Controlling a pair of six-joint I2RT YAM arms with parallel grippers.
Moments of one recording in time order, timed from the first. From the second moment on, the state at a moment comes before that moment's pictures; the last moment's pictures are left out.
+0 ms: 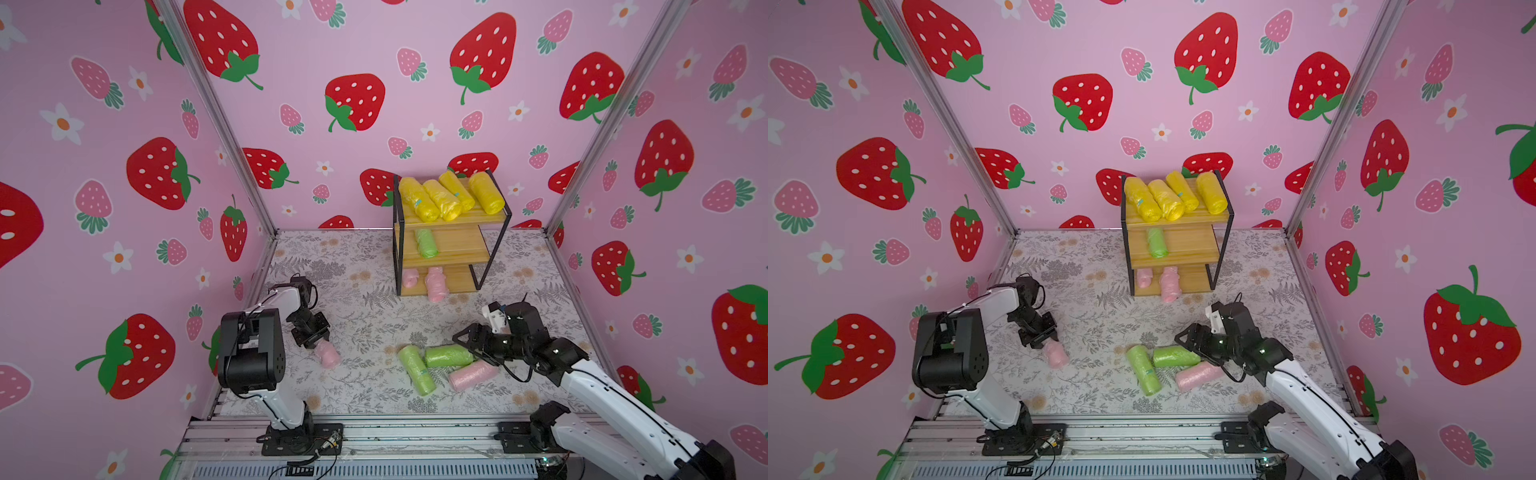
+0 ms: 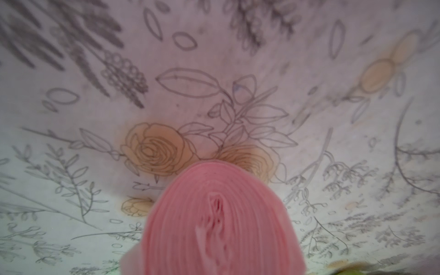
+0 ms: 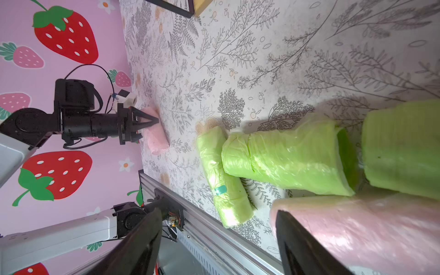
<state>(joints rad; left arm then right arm) 0.10 1.68 0.98 -0.94 0.23 -0.49 0.53 0.85 0.59 -0.52 -0.43 0.94</state>
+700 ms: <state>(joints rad) 0.00 0.80 0.61 -0.73 0.48 -0.98 0.75 0.82 0.65 -0.54 -0.37 0.98</state>
